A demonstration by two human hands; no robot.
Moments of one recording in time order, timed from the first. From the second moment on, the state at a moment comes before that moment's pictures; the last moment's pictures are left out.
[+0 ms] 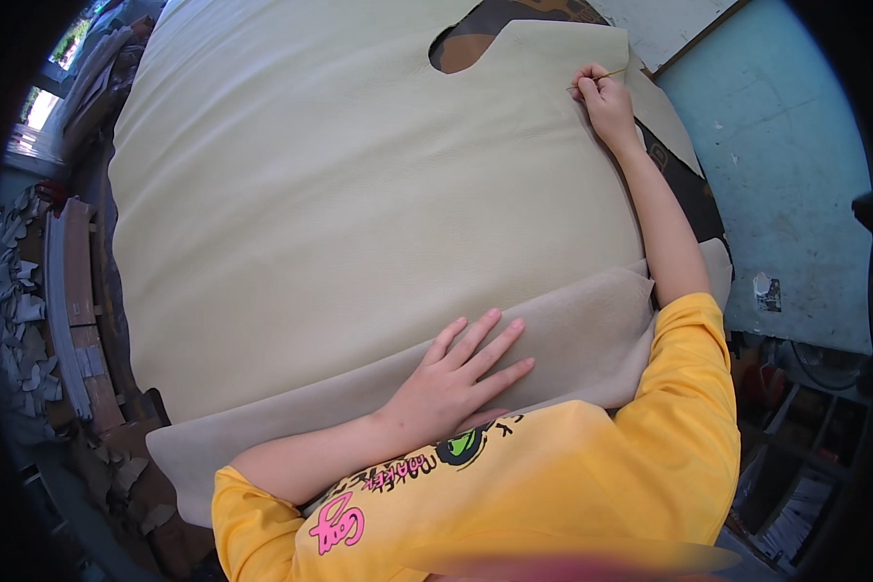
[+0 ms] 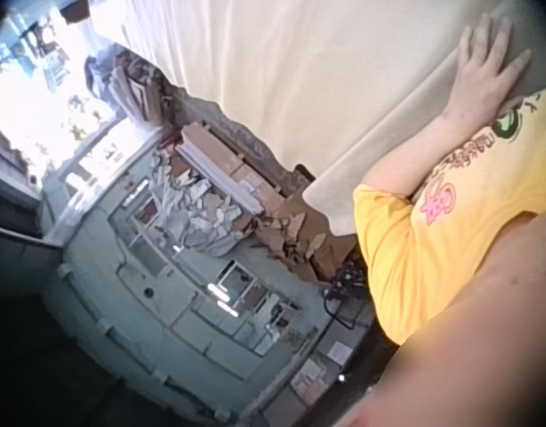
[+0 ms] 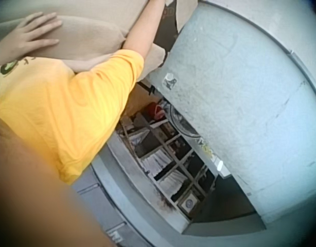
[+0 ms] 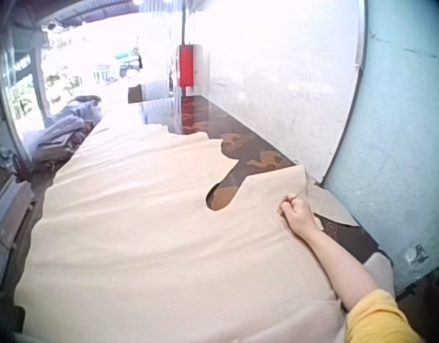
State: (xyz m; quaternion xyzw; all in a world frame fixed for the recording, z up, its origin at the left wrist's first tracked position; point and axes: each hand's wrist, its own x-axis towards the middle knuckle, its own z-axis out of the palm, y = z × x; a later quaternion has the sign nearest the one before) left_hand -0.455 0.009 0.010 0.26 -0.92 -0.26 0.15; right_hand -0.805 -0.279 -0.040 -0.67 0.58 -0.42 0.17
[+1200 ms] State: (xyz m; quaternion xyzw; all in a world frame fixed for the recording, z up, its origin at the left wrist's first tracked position) left_hand -0.462 0.009 0.014 0.29 -0.93 -0.21 0.13; right_hand -0.750 -0.220 0.076 -0.80 0.43 -0.40 0.12
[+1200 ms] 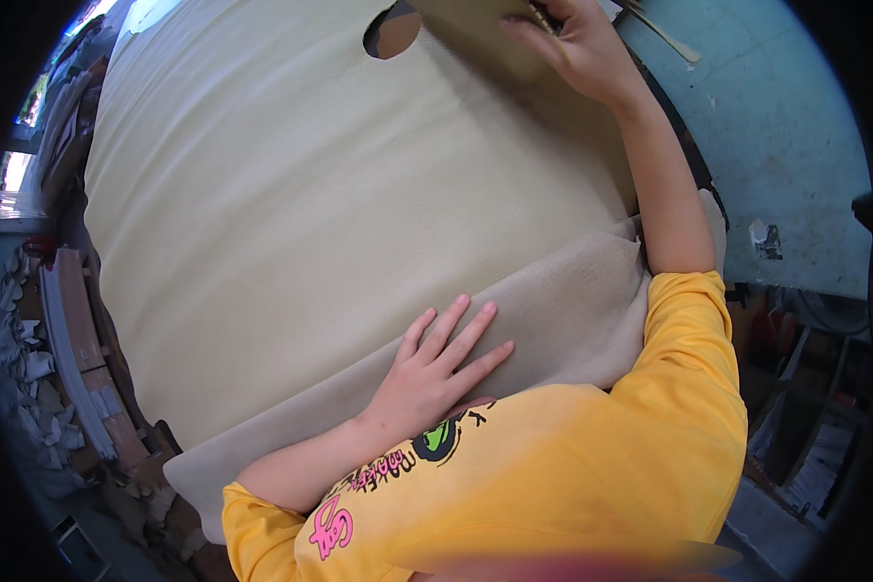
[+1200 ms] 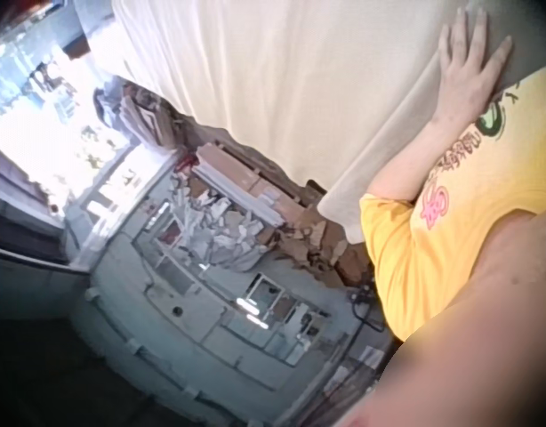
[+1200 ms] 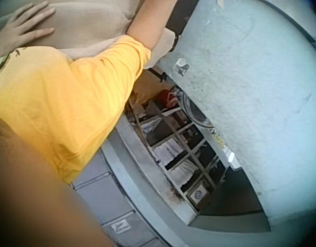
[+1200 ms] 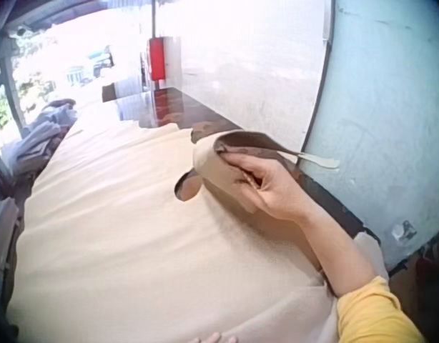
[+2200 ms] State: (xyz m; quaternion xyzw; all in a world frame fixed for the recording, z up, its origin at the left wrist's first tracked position) left_hand -0.455 0.009 0.012 0.27 -0.91 -0.28 0.15; right_hand -0.768 -0.278 -0.043 -0.73 0.54 -0.41 -0.03
